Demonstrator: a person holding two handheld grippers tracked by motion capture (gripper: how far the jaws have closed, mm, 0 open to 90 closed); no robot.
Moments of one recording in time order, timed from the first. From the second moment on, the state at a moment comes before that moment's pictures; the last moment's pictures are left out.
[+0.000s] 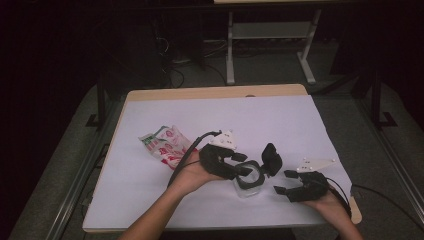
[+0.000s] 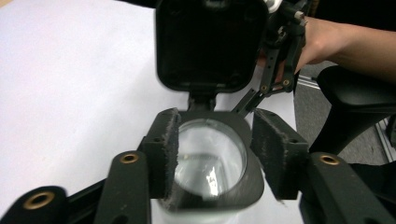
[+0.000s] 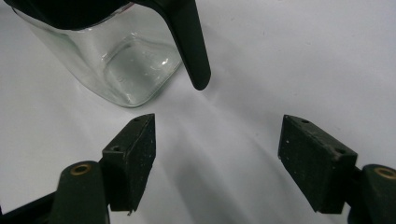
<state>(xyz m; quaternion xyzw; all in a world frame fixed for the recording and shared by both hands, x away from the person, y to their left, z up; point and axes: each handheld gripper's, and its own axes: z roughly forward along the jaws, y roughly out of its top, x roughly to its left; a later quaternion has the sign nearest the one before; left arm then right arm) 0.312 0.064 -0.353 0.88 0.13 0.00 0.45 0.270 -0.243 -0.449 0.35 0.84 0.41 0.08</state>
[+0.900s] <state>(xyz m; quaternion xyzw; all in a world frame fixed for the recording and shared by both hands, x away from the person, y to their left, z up) 0.292 0.140 -0.385 0.87 0.19 0.01 0.45 0.270 -0.243 -0.449 0.35 0.84 0.41 0.08</state>
